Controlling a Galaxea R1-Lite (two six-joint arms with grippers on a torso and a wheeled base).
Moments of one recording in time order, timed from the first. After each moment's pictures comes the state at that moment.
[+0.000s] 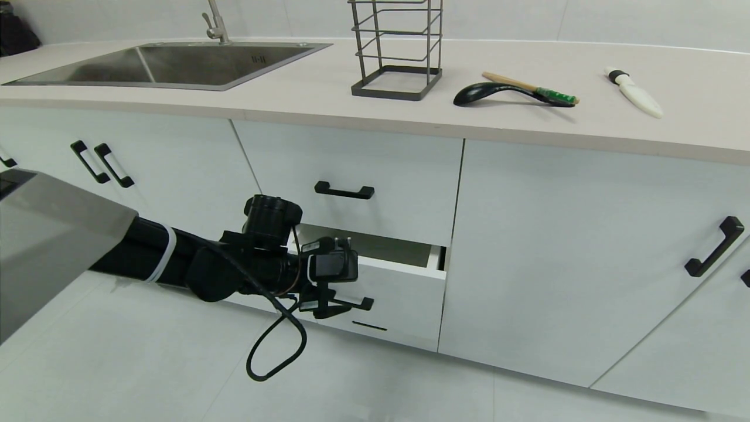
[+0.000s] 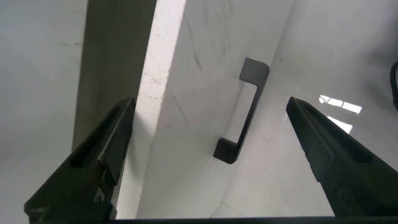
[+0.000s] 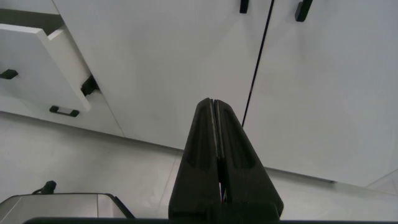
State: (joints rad) left arm -0.33 2.05 -1.11 -0.20 -0.33 1.24; right arm 0.00 0.00 0.00 0.00 -0.02 0.00
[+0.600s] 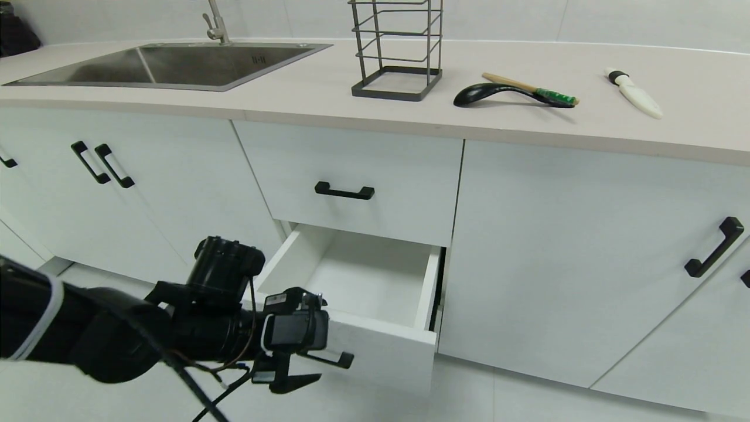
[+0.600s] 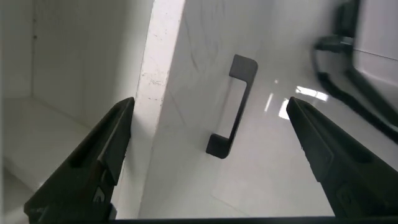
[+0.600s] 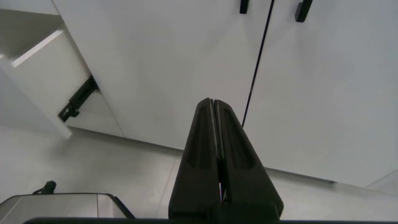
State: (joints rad) left arm -0.36 1.78 -0.70 -0.19 -0.31 1.22; right arm 0.00 0.00 0.00 0.00 -0.02 0.00
